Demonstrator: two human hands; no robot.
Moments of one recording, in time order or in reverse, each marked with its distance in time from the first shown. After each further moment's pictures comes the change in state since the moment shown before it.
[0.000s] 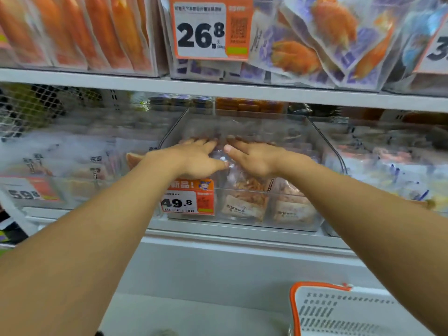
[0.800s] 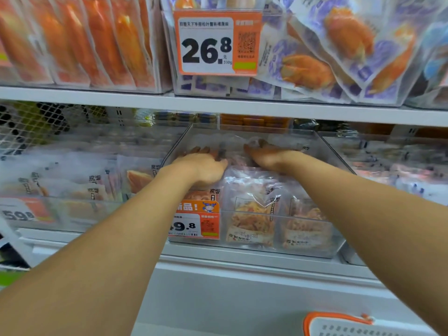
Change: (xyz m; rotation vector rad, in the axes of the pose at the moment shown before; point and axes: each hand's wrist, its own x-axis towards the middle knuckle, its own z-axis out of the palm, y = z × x) left_hand 0.035 -0.004 0.000 -0.070 0.079 -0.105; right_hand 0.063 0.037 -0.010 0.207 0.067 0.245
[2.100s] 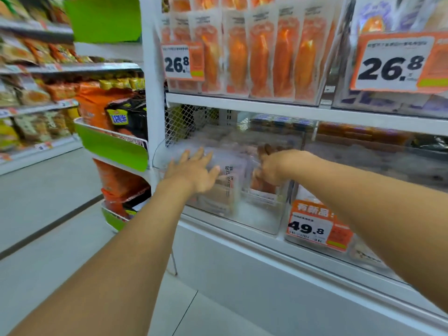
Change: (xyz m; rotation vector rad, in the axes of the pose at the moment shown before) left_hand -0.115 -0.219 -0.019 0.028 0.126 -0.366; right_hand -0.033 -0.225 0.086 -0.889 -0.254 -0.450
